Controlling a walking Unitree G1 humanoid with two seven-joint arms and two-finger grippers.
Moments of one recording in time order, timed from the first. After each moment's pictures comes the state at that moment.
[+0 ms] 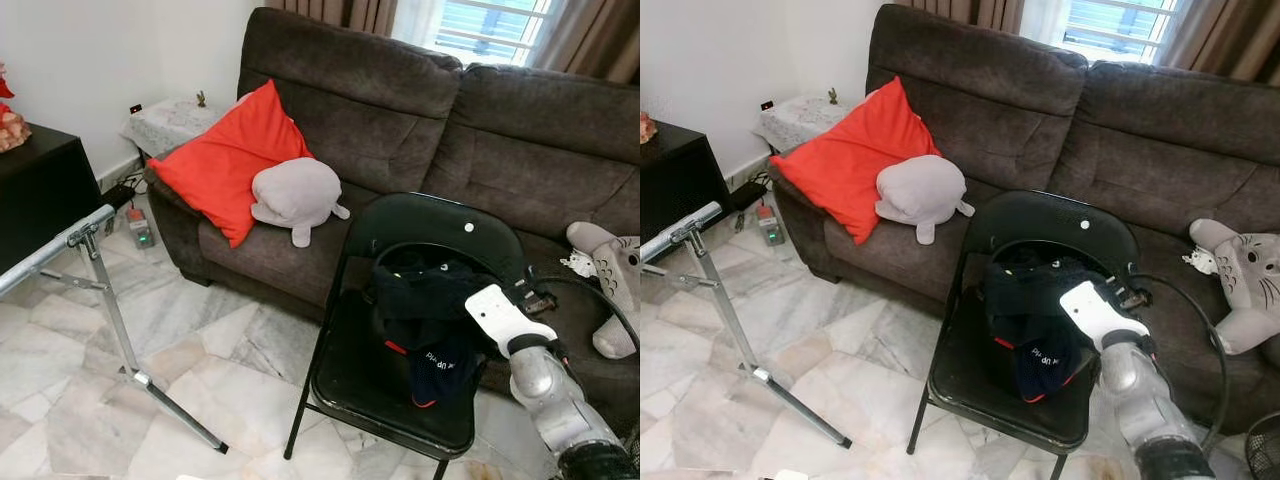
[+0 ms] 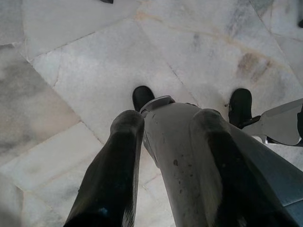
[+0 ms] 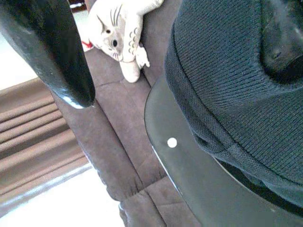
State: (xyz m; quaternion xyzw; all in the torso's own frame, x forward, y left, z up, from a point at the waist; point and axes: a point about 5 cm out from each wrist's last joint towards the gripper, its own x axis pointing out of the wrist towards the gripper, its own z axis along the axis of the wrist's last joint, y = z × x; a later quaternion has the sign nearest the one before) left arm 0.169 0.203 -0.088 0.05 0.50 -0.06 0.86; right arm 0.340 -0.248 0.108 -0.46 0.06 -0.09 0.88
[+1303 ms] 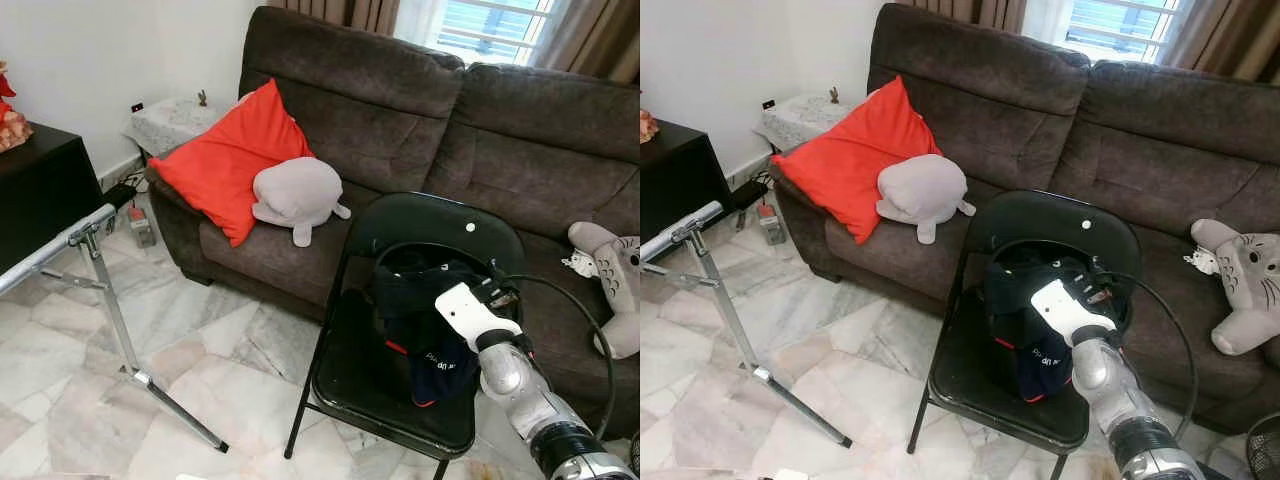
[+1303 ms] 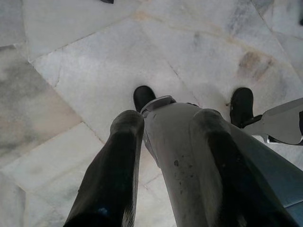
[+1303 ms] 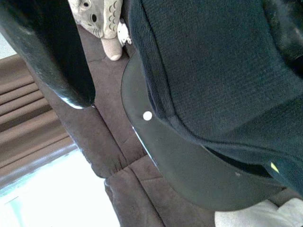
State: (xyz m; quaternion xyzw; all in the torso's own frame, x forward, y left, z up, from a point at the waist) left arm 0.169 0.204 -0.088 0.06 0.50 -0.05 0.86; right arm 0.350 -0.218 0.095 -0.45 0.03 -0.05 0.89
